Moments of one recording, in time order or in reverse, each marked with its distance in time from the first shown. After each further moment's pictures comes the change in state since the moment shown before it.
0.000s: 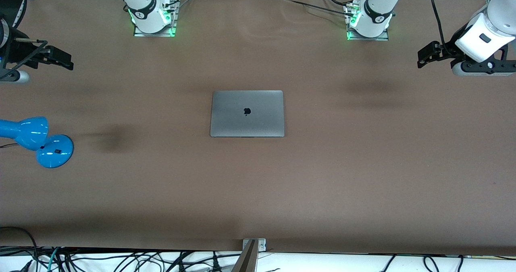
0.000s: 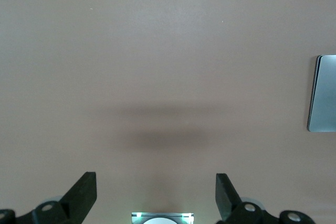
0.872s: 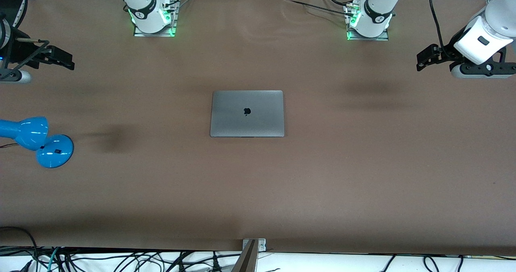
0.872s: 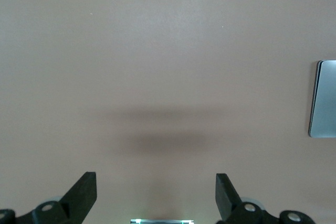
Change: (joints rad) left arm -0.003 -0.001 0.002 -0.025 0.000 0.040 -0.001; right arm 0.000 0.000 0.006 -0.001 0.000 -0.001 -0.001
